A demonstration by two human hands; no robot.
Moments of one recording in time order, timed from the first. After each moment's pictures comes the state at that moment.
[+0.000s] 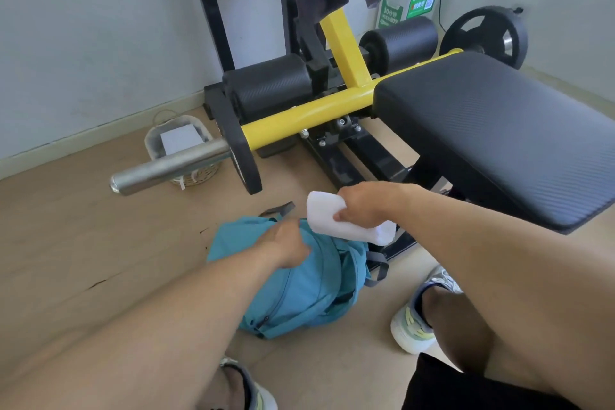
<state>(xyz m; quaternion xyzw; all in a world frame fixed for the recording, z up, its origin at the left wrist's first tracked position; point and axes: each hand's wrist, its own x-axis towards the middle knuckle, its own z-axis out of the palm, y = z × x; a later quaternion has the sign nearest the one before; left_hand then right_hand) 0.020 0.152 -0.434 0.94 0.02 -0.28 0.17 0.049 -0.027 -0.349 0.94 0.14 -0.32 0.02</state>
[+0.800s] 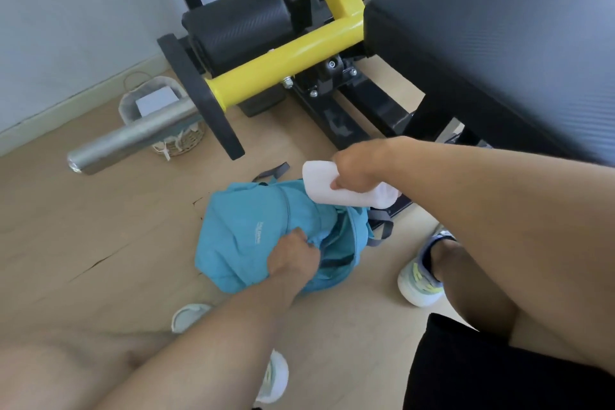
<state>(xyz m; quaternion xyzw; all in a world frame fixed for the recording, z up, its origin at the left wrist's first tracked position) -0.034 0.116 -0.537 0.94 0.14 -0.24 0.20 0.065 -0.031 -0.384 0.92 0.16 -0.35 0.07</state>
